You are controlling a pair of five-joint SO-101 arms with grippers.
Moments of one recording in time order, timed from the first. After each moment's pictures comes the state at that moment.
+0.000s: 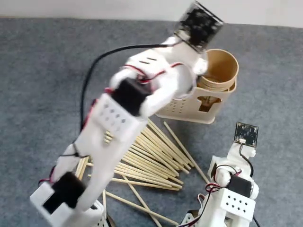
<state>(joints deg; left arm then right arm) 34.5 -5.8 -23.0 60.5 -1.2 16.4 -78.2 86.9 59.2 9.1</state>
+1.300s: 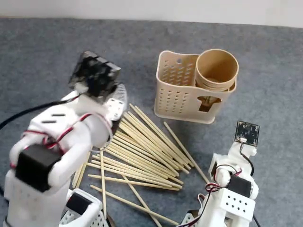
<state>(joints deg) 19.1 -50.9 10.8 76.7 -1.3 16.4 -78.3 87.3 55.7 9.1</state>
